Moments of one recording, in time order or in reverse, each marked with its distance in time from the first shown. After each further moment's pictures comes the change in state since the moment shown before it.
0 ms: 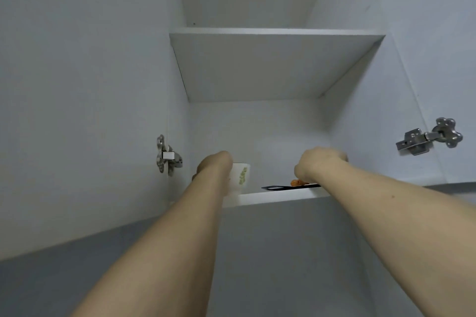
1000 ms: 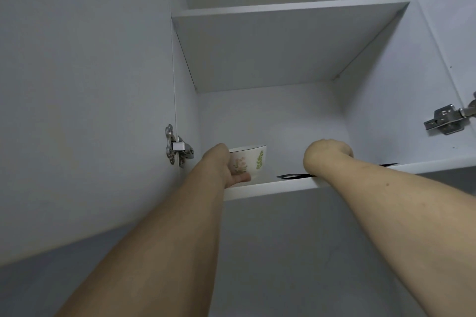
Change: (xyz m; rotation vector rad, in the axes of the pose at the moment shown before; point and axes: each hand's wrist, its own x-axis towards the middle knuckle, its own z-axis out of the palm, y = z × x) left_hand -0.017 0.007 -0.027 -0.214 -0.131 -0.128; right_hand 0.006 -0.029 0.015 0.008 -0.044 0.045
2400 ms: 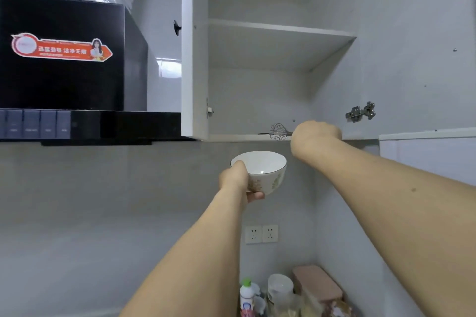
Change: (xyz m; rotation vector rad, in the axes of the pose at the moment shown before) left_hand -0.305 -0.089 -0.071 -0.080 -0.045 -0.134; right_hand -0.306 0.076 -0.102 -0.094 0.061 -0.081
